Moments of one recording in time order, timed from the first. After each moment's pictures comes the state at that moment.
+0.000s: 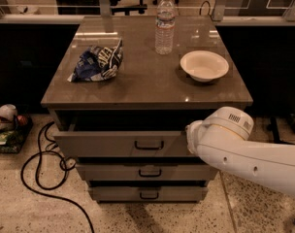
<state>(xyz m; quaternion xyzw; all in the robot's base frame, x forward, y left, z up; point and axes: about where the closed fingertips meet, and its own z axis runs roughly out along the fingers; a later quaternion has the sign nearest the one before) 0.546 -0.148 0.660 -0.72 0.62 -0.21 0.22</state>
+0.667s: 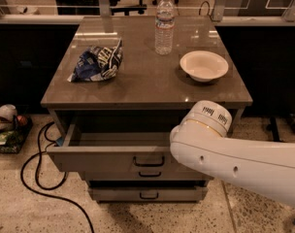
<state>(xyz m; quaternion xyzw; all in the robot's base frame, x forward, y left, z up) 0.504 -0.104 0.680 -0.75 0.61 -0.20 0.16</state>
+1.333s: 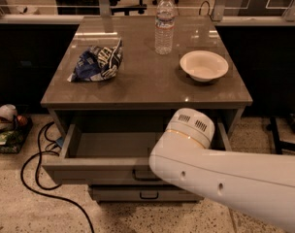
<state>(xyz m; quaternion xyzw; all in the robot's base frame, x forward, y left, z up) 0.434 -0.101 0.677 -0.74 0.64 -0.18 0.06</state>
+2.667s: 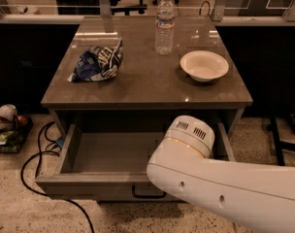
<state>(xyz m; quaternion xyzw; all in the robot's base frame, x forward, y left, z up) 0.403 -0.108 0.675 -0.74 0.65 -0.17 0.03</state>
